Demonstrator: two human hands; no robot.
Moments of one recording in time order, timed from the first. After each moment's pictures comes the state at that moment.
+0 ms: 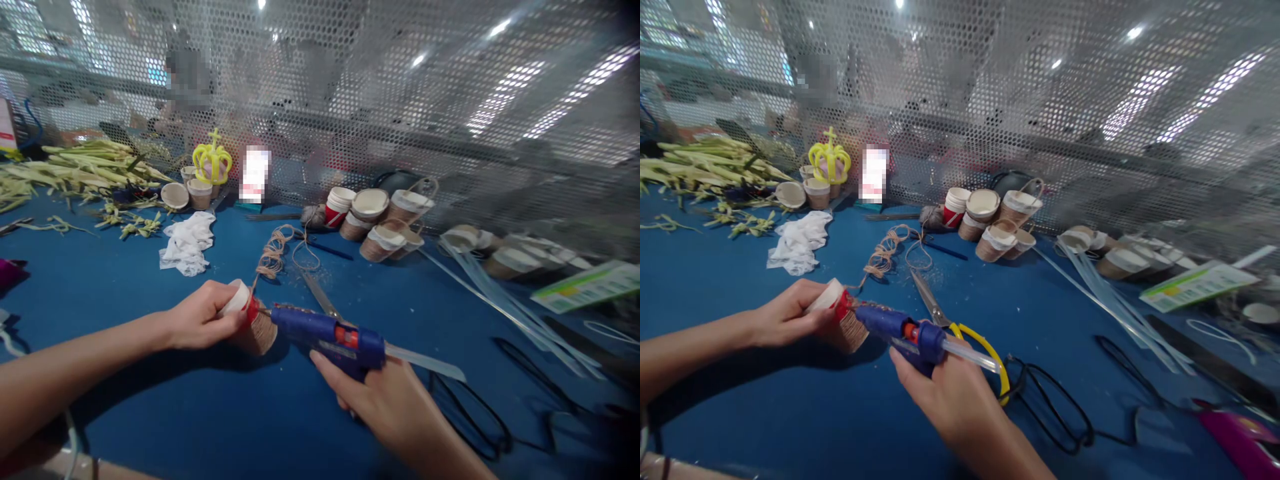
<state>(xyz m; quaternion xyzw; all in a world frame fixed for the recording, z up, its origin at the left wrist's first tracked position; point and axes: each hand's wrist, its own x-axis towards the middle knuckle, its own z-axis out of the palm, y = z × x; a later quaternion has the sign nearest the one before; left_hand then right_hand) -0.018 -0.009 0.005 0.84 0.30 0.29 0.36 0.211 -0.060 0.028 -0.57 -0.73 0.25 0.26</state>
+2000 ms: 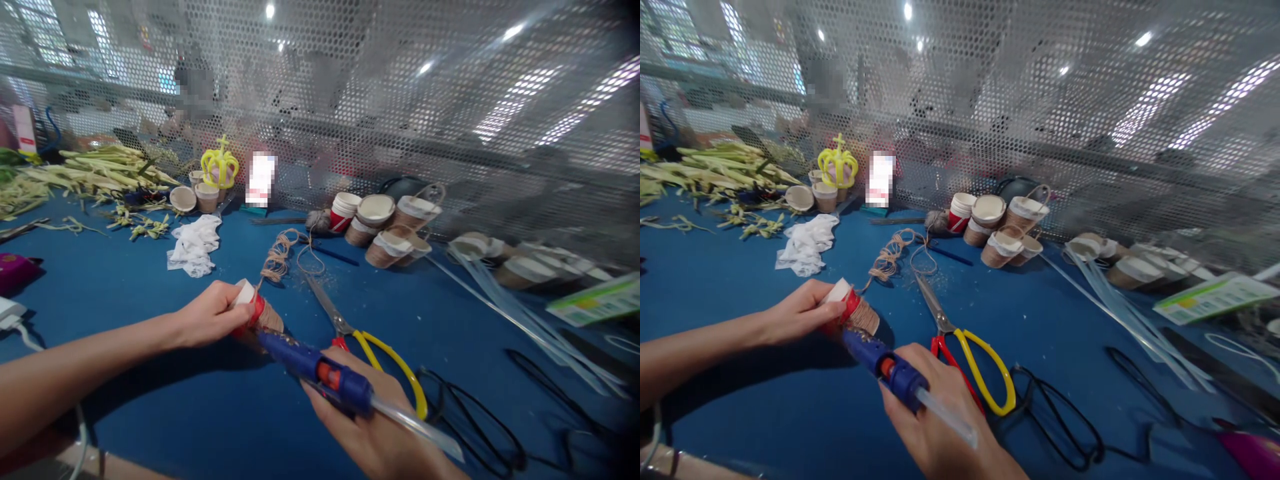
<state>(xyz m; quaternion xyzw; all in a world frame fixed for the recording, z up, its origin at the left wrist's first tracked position) -0.012 -0.010 0.000 0.68 0.36 0.30 0.57 0.212 -0.068 0.013 -0.47 -0.83 0.19 0.24</state>
